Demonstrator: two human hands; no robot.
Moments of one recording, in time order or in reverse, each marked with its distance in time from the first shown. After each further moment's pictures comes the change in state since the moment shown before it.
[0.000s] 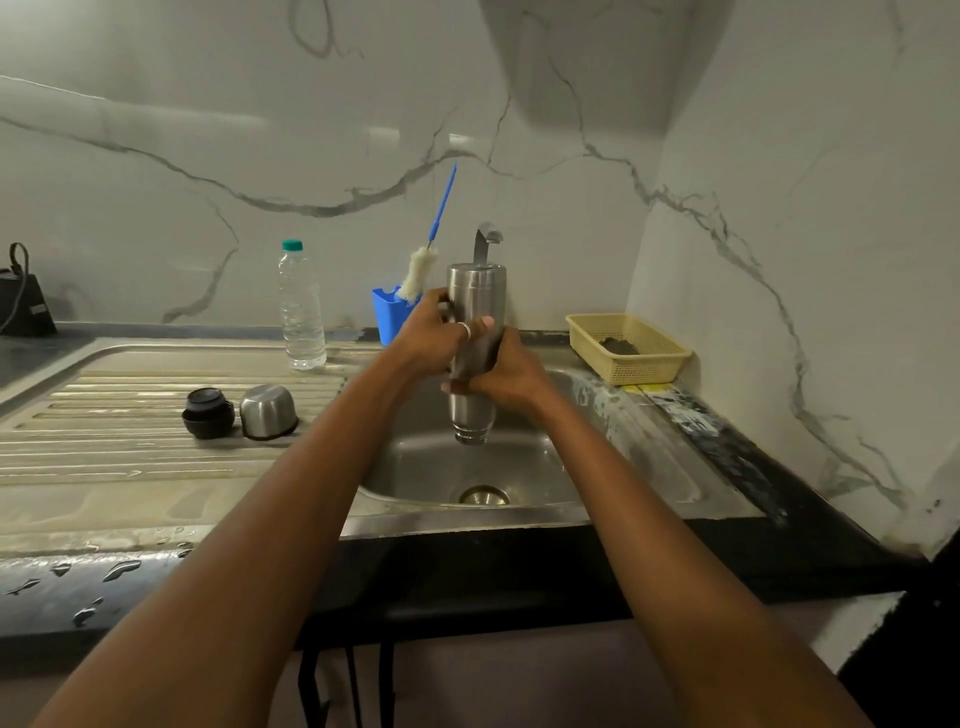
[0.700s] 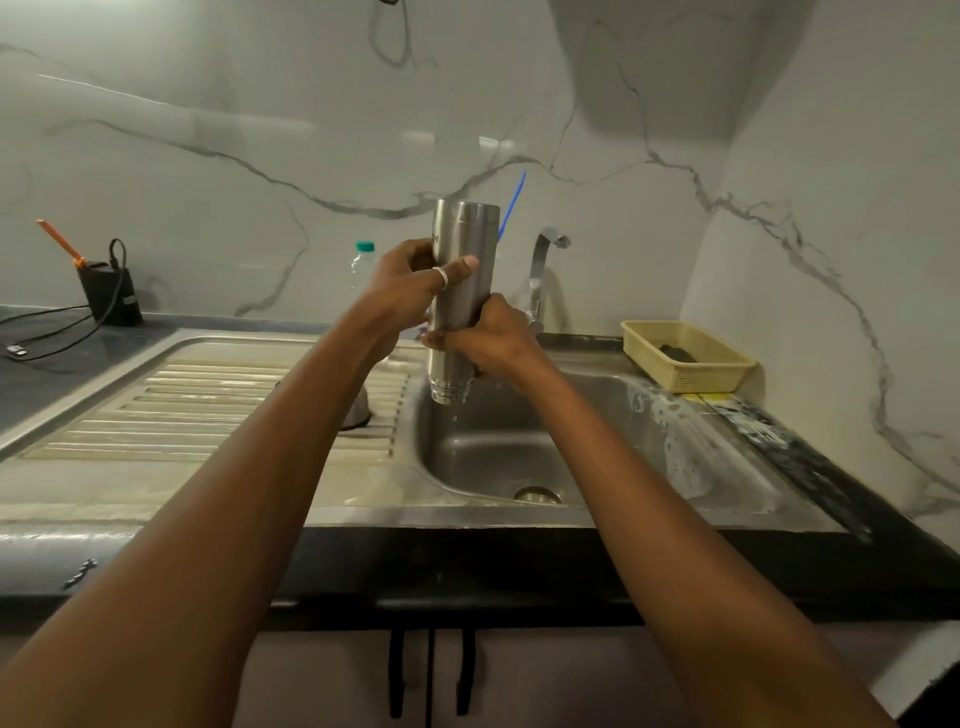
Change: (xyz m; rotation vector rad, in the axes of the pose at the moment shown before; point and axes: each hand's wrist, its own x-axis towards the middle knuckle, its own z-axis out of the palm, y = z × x) left_hand -0.024 0.029 -0.111 -0.065 0.136 0.092; right_hand 0.009 -0.097 0.063 0.029 0.007 -0.115
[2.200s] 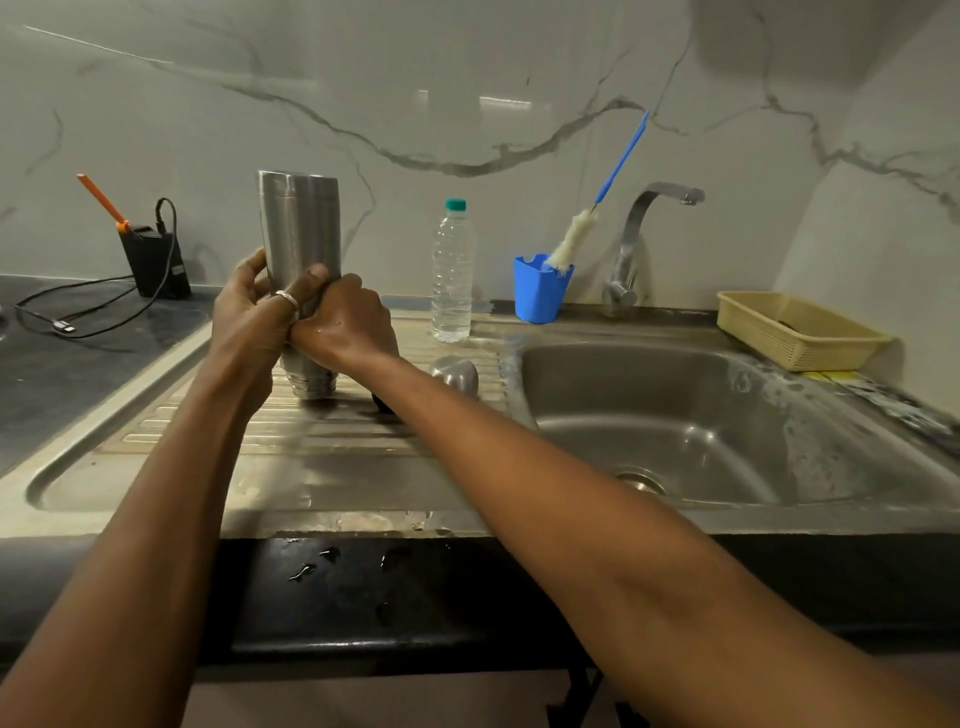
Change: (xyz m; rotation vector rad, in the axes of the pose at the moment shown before) left_hand -0.002 -0.125 -0.235 -0.206 0.288 0.073; right_hand 0.044 -0.113 0.271 -0.085 -0.019 -0.123
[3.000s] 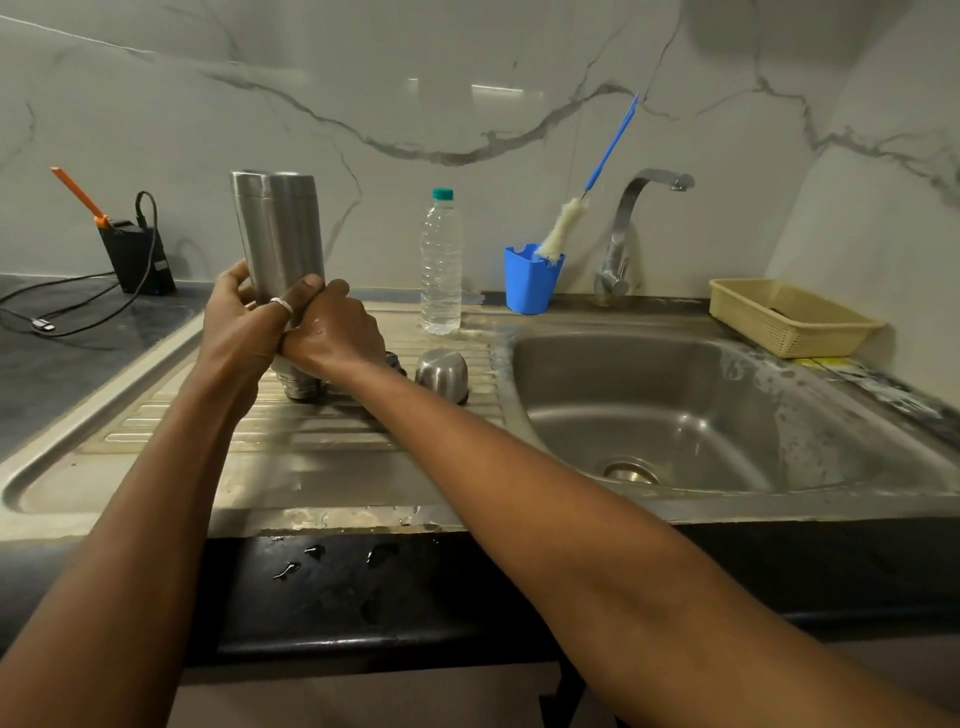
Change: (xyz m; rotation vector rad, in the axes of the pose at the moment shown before) left_hand 0.002 -0.015 0.001 0.134 0.051 -0.024; right_hand -0.009 0.007 0.007 0.026 -0.042 0.072
